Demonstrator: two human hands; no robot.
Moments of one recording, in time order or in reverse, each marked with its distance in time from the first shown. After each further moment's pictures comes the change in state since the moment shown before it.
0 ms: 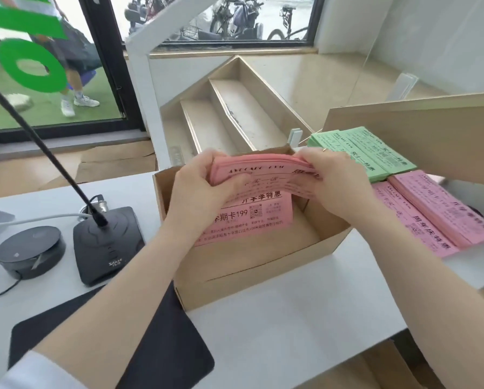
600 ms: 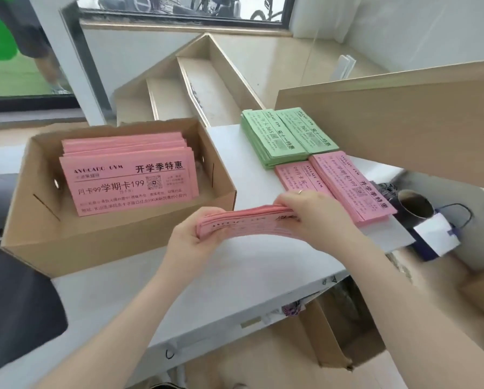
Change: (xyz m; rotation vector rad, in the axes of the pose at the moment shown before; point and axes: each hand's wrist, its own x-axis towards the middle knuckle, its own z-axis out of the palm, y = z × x) left_hand -0.112 -0.001 0.183 -0.232 -0.165 -0.188; right_hand -0.124 0.152 -0.048 -0.143 -0.357 0.006
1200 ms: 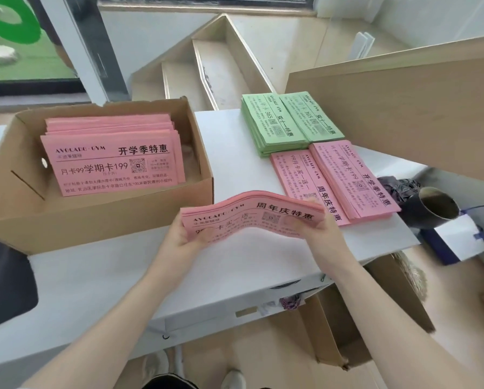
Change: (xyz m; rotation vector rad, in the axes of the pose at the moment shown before) left_hand -0.003 -0.040 0.038 -0.099 0.070 -0.169; right_hand -0.026 0.069 0.070 1.300 0.110 0.325
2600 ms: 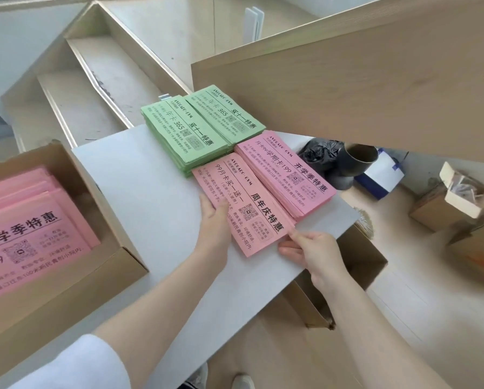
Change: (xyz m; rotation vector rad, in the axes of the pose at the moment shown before) left_hand 0.107 0.013 0.151 -0.176 -0.146 -0.362; right_hand 0.001 0.030 -0.048 0.347 0.644 0.497
